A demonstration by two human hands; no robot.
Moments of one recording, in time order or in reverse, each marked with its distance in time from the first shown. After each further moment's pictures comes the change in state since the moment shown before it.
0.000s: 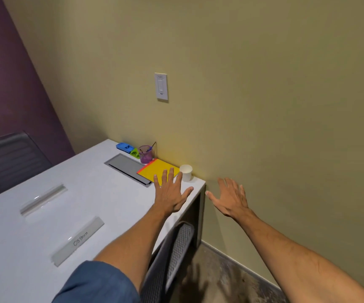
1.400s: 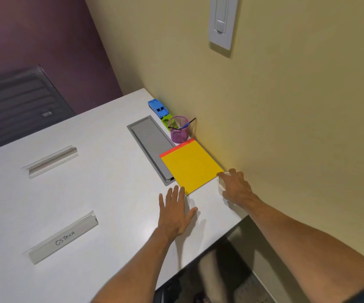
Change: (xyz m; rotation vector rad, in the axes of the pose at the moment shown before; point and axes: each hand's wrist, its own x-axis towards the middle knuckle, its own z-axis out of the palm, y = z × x) left_hand 0.177 -0.102 0.188 -0.165 -0.300 -0.447; right_hand 0.353 -0.044 0.180 -0.123 -0.457 -0.390
